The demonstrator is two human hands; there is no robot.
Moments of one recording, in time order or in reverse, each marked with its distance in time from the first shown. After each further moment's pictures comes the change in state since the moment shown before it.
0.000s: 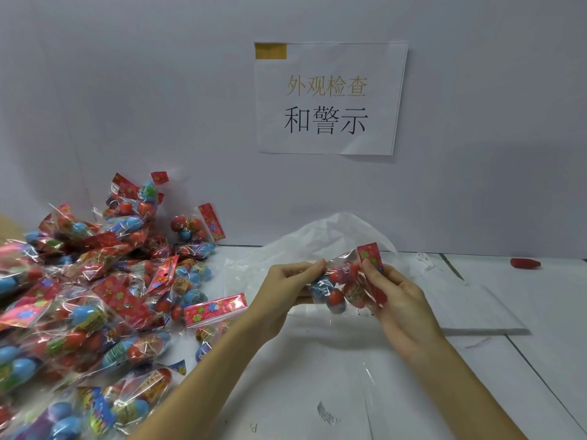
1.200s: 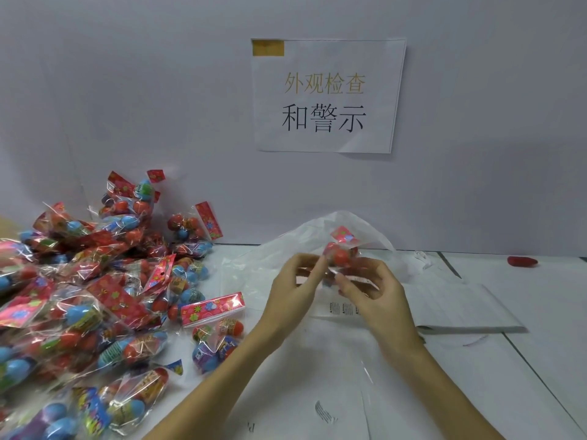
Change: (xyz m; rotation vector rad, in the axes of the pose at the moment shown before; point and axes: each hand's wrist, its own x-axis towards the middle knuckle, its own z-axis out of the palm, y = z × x) left_hand 0.006 -0.024 0.017 0.210 0.185 0.223; right_hand -0.004 0.018 0.008 -0.441 -0.047 -0.322
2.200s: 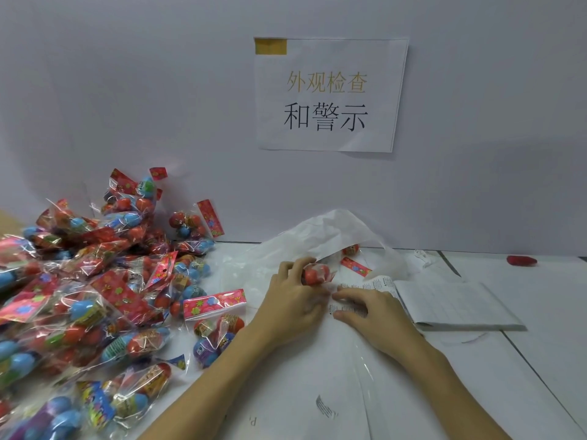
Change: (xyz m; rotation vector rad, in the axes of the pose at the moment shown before) left_hand 0.003 -0.034 -0.019 0.898 -0.218 0.439; right_hand 0.015 0.036 -0.030 -0.846 -0.353 -0.008
